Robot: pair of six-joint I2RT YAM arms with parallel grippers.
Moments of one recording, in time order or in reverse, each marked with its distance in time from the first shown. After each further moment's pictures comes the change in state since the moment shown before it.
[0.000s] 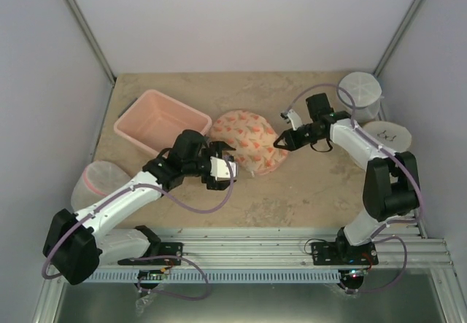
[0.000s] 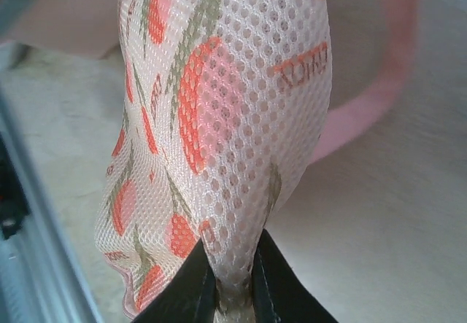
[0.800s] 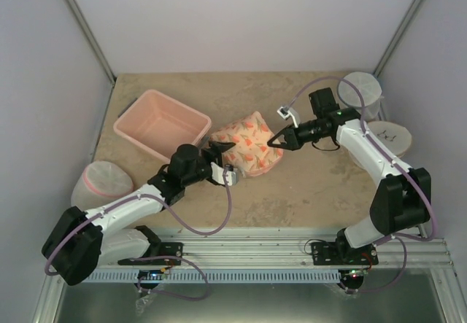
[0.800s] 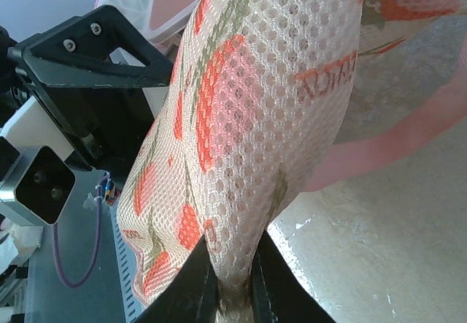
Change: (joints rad) left arm -0.044 -0.007 -0.277 0.548 -0.165 0.199; right arm 0.055 -0.133 0.088 -0.176 -0.289 -0.045
